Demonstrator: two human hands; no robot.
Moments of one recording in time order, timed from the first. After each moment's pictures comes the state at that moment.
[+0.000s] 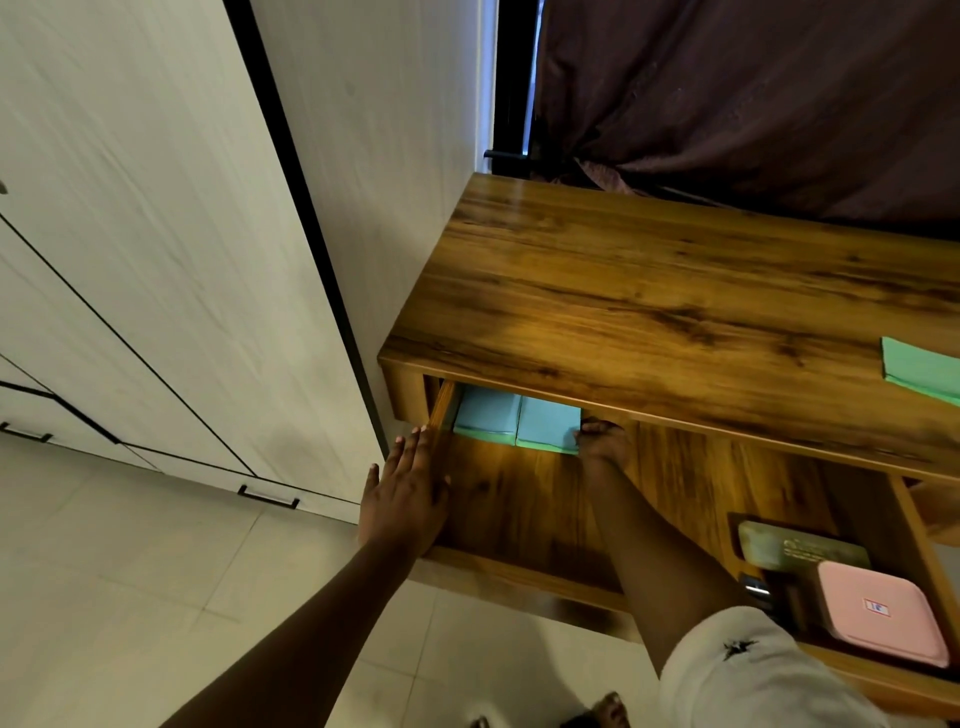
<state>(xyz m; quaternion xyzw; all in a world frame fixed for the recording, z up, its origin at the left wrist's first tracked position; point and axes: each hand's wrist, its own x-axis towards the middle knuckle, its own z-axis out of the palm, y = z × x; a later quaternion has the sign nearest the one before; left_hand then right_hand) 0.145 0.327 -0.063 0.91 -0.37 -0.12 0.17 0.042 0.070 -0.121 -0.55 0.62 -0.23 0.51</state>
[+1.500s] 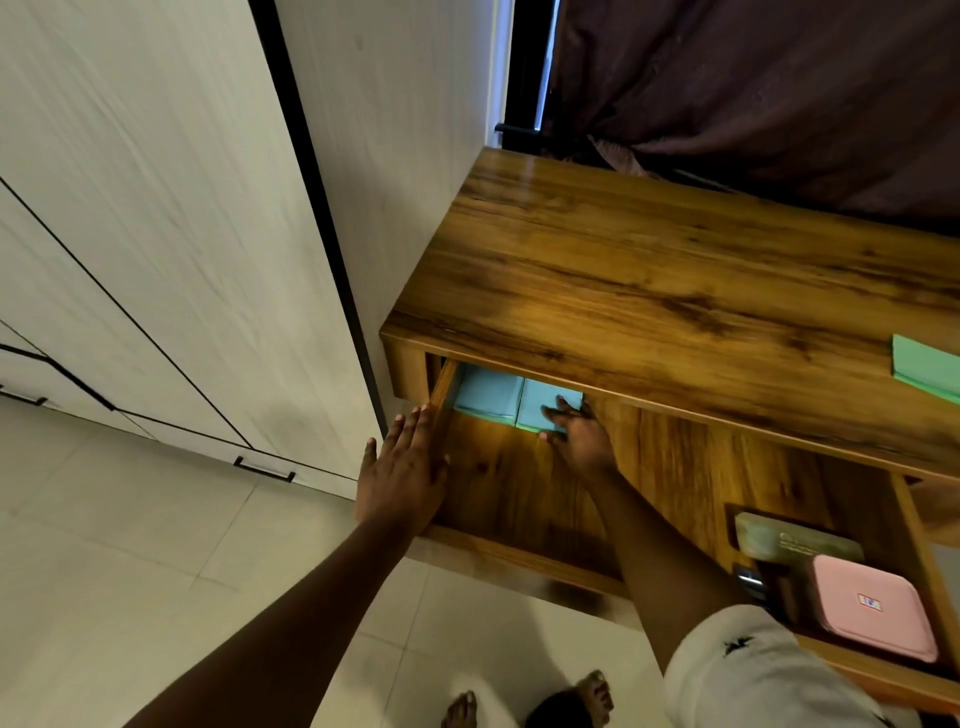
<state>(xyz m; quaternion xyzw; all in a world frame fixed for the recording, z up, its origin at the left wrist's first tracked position) 0.144 0.328 -0.061 0.91 -0.37 -0.11 0.17 0.032 0.082 -0.130 -0.90 0.36 0.02 0.23</state>
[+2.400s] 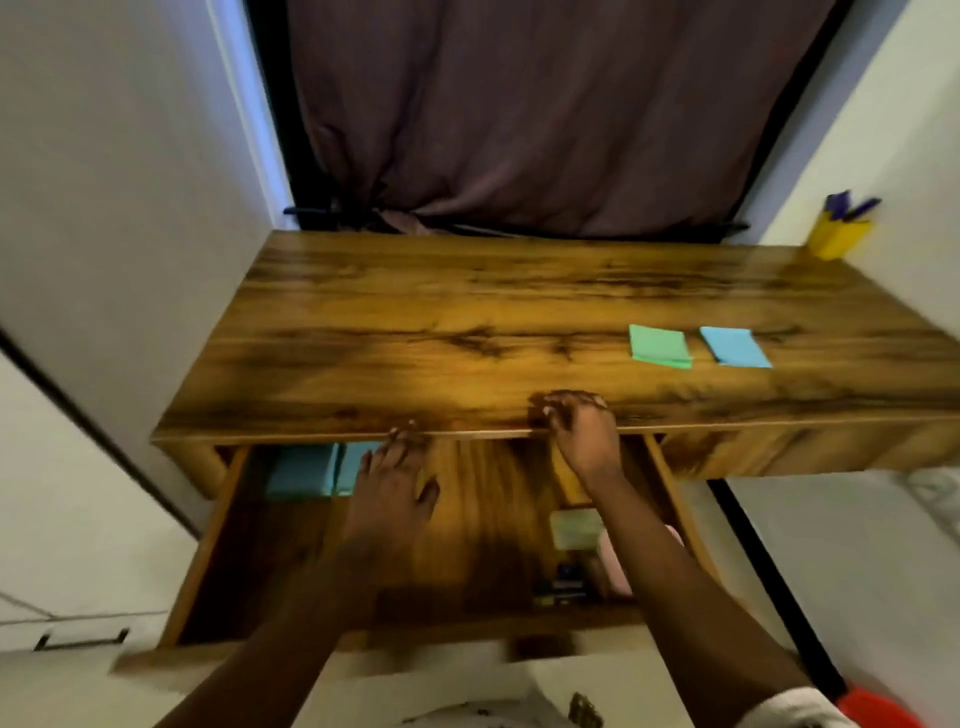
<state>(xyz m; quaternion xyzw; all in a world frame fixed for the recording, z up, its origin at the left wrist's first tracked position) 0.029 0.175 -0.028 0.80 -0.56 -0.06 0.20 -0.162 -0.003 -0.001 -0.82 0.49 -0.25 0.13</state>
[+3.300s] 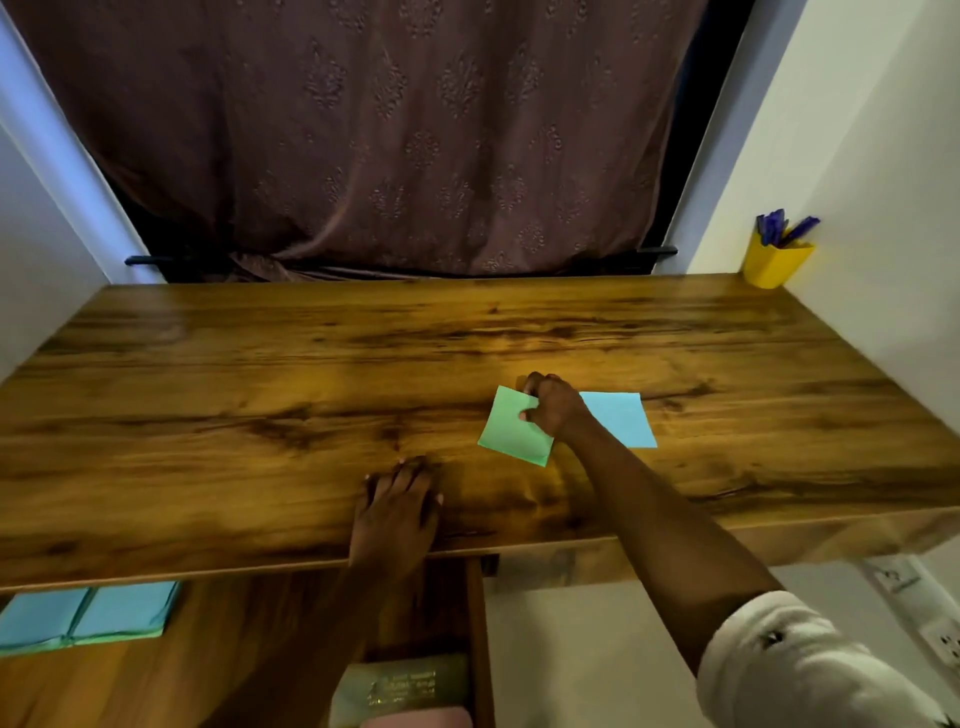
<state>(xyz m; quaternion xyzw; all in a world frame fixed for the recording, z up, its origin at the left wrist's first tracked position) -0.144 -0.088 -0.043 0.82 -0.56 -0.06 0.13 -0.285 -0.316 0.012 -0.85 0.48 -0.05 0.22</state>
